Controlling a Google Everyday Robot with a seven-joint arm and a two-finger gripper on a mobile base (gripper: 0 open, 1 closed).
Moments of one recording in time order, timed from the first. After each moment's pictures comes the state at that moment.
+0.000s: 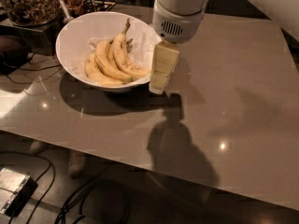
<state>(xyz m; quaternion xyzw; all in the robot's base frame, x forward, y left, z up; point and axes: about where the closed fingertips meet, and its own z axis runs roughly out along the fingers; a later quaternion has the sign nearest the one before) 0.531 -0.053 0.971 -0.57 0.80 -0.09 0.16</state>
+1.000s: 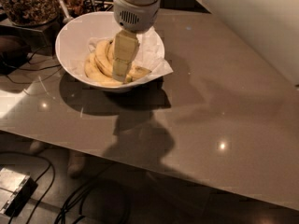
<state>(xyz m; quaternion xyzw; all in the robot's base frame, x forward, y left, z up) 0.573 0.029 0.965 -0.59 0.79 -0.03 0.16</state>
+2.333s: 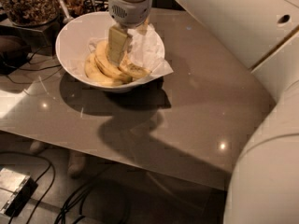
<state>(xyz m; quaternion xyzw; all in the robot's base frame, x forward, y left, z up) 0.621 0.041 0.953 -0.50 0.85 -0.02 0.16</state>
